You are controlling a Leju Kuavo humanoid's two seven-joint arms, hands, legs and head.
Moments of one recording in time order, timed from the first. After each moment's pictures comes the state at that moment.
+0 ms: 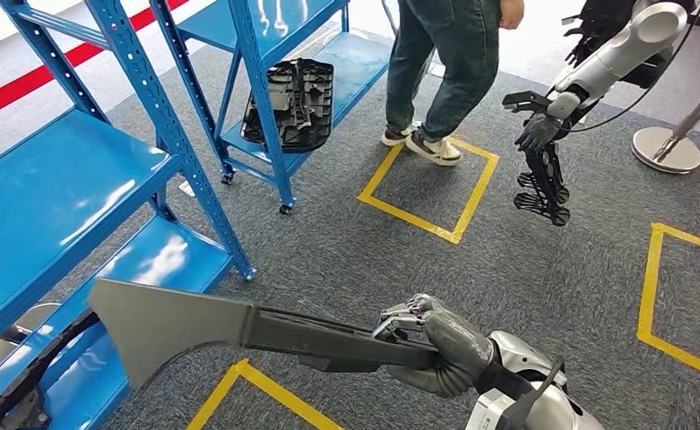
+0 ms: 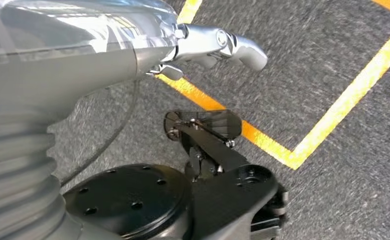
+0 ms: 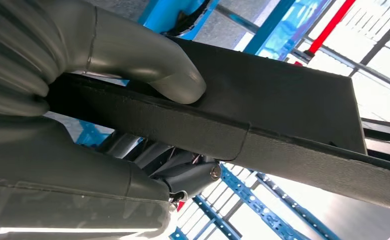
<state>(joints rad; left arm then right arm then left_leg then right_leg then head) -0.09 -0.14 1.26 -0.22 -1.14 -0.15 -0.42 -0.05 -0.34 0.48 -1.86 0.30 0.21 -0.49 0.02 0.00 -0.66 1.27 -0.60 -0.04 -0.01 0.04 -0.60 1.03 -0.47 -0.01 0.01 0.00</state>
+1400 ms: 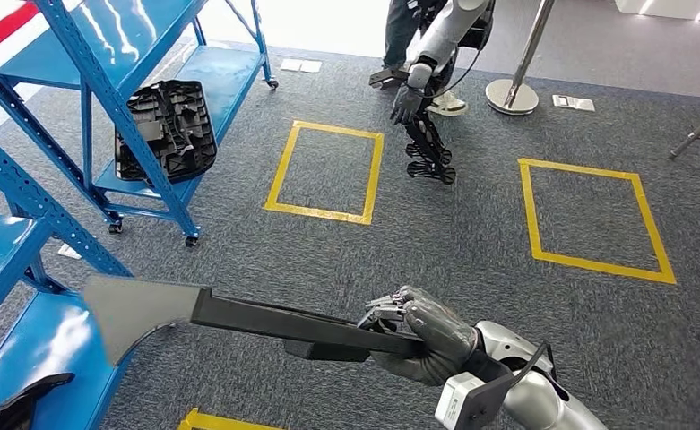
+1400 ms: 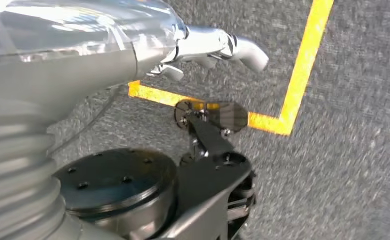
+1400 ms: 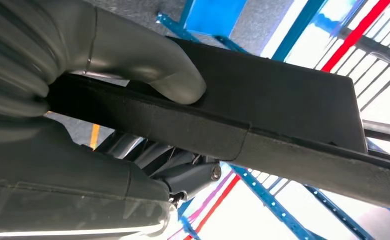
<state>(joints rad) -0.10 -0.19 1.26 -0.22 -1.13 -0.15 -0.41 -0.12 -0.34 0.55 -1.81 0.32 0.21 -0.42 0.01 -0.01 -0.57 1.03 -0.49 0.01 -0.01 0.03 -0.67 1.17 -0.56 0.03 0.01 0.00</state>
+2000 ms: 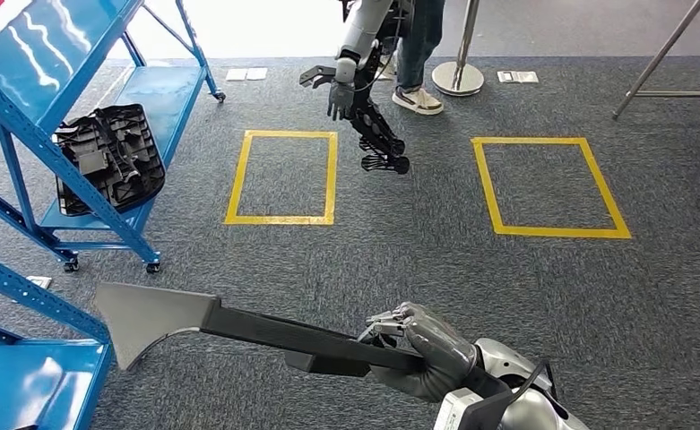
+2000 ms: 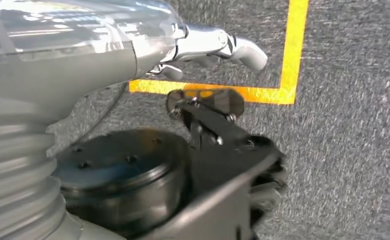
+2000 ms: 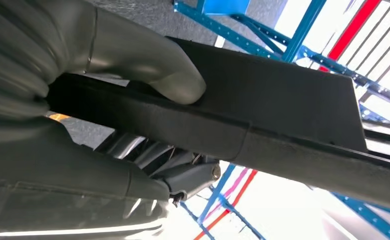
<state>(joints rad) -0.09 -0.18 1.26 -0.22 -1.13 -0.15 -0.39 -0.03 -0.32 0.54 -1.82 0.34 0.19 -0.43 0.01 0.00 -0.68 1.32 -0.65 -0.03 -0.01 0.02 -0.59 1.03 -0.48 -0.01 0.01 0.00</state>
